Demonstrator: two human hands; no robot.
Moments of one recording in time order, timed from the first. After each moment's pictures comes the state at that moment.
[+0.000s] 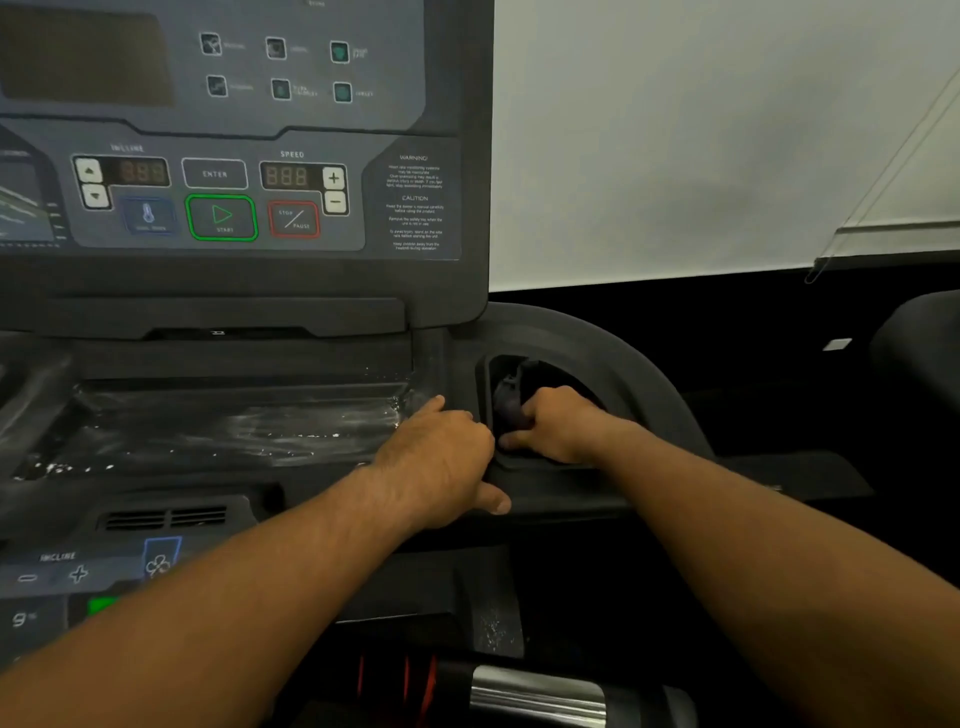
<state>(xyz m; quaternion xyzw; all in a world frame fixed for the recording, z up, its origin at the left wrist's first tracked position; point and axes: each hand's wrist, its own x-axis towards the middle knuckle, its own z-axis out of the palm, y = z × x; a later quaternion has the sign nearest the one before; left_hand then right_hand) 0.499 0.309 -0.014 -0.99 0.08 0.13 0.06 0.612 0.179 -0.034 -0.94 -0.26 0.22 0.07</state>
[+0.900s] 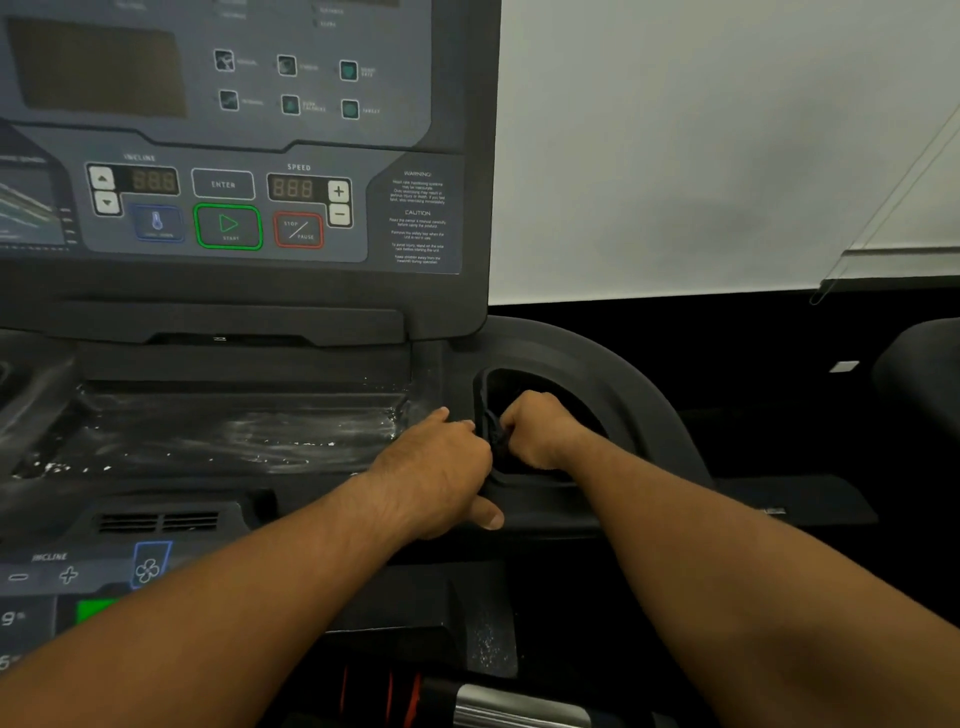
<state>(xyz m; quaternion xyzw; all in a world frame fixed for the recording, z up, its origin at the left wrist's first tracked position) 0.504 0.308 -0.013 -0.98 0.10 0.15 0.07 0.617 0.196 -0.046 -0.94 -0.25 0.17 0.15</state>
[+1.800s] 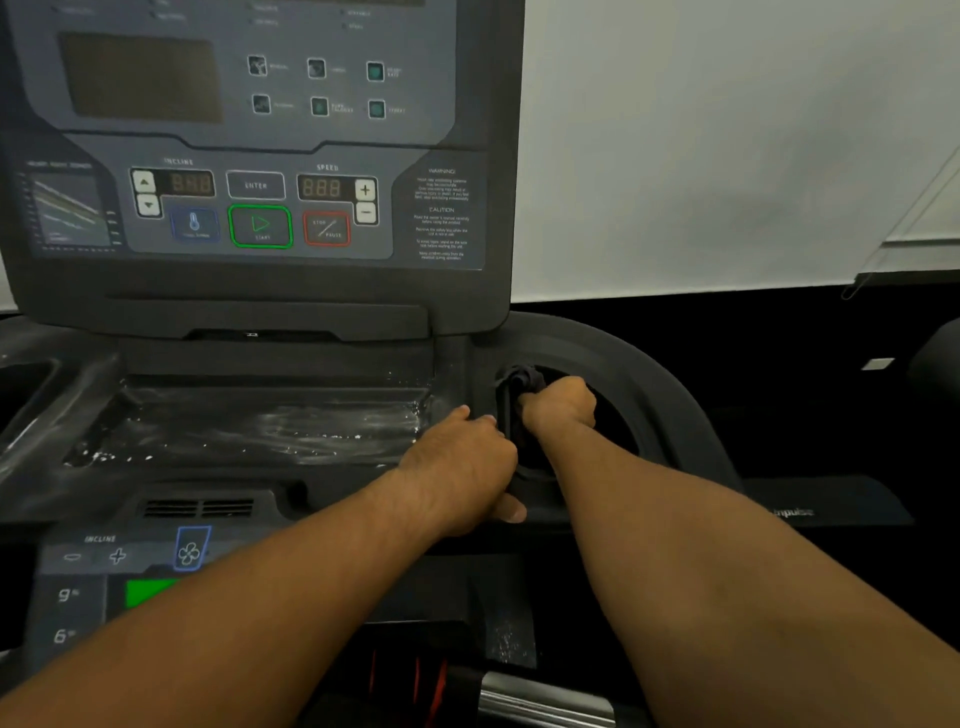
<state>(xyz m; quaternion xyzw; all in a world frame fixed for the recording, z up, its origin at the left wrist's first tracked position) 0.497 0.302 -0.012 -0.98 0.10 0.13 0.10 0.620 0.228 -0.056 -0.89 0.12 0.11 0.42</state>
